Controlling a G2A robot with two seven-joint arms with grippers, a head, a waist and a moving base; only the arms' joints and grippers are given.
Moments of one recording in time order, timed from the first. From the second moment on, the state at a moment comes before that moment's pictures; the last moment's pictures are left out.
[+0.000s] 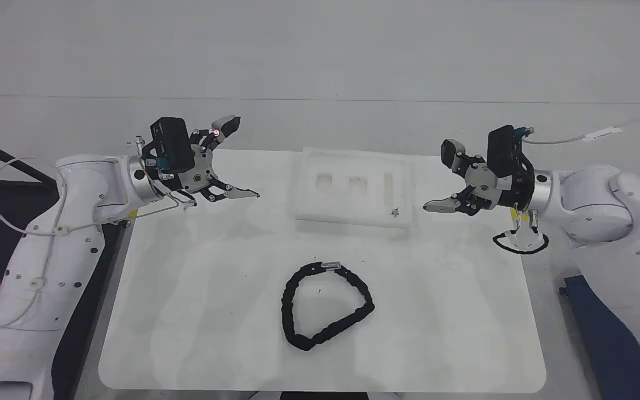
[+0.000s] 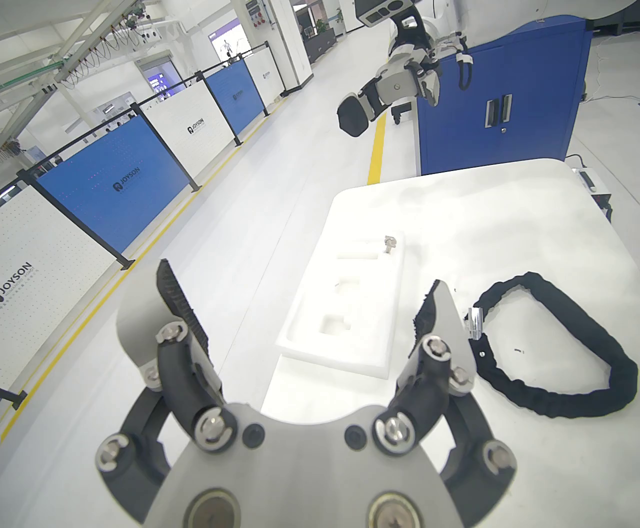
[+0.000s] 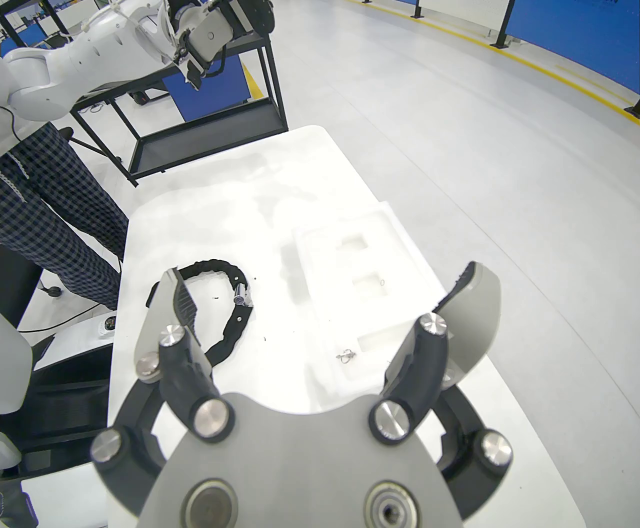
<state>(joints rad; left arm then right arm) 0.76 -0.82 -1.20 -1.49 1.32 -1.01 0.37 -0.69 -0.74 1.04 -1.47 -0.37 -0.98 0.46</state>
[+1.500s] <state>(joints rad) 0.76 -0.82 -1.20 -1.49 1.32 -1.01 0.37 -0.78 -0.83 0.86 -1.54 -0.10 -0.04 0.71</state>
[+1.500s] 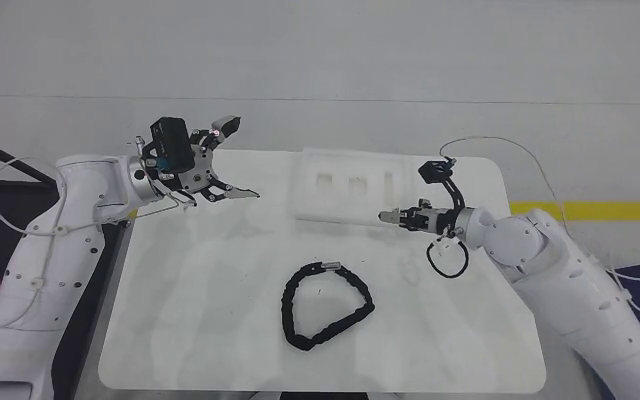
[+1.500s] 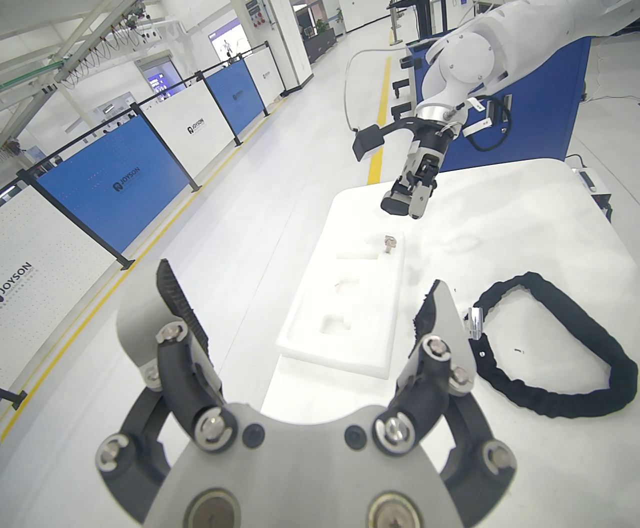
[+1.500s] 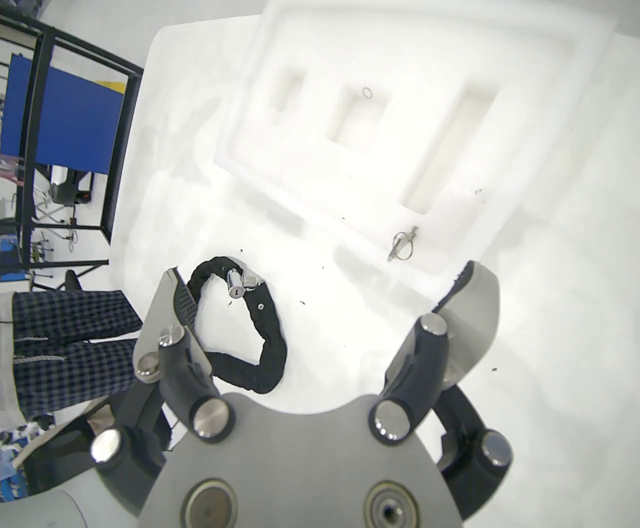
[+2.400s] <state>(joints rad) 0.76 -0.82 -1.20 -1.49 1.32 -1.01 0.37 -0.77 -0.87 0.83 -1.48 -0.05 0.01 0.65</state>
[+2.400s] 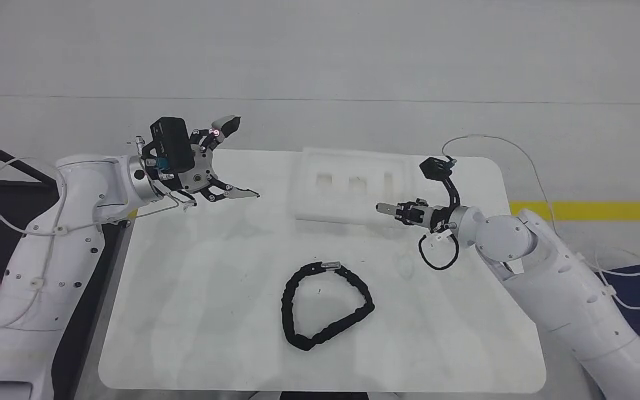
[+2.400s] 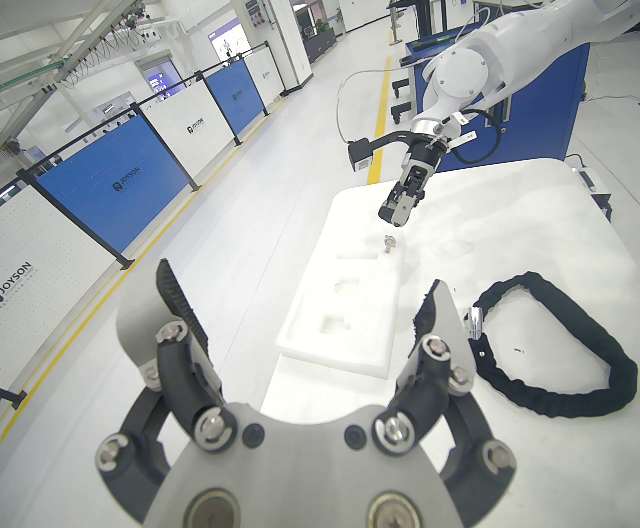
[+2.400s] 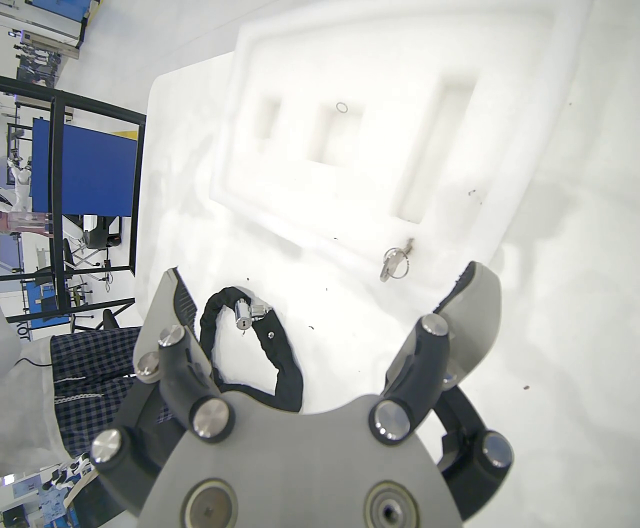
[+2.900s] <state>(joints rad) 0.76 -0.82 -1.20 -1.49 1.32 -1.01 0.37 -0.71 -0.90 0.80 -1.48 -0.14 0.08 0.79</state>
